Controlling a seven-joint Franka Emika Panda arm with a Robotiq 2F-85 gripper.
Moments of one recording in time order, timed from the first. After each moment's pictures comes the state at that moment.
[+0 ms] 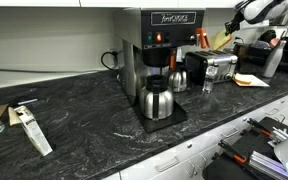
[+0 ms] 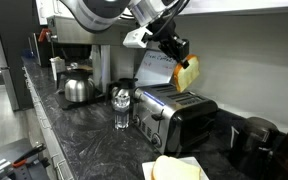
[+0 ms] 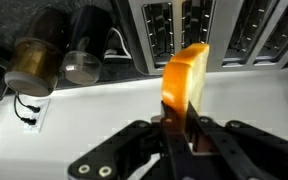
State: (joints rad) arm -0.34 -0.26 -0.18 -2.43 -0.29 2.94 0.15
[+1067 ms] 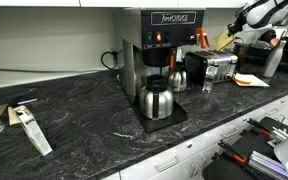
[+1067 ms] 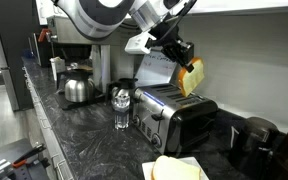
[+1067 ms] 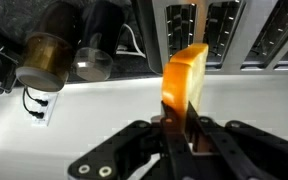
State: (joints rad) arm -0.37 -0.24 -0.20 -2.45 -0.35 3.02 0.15
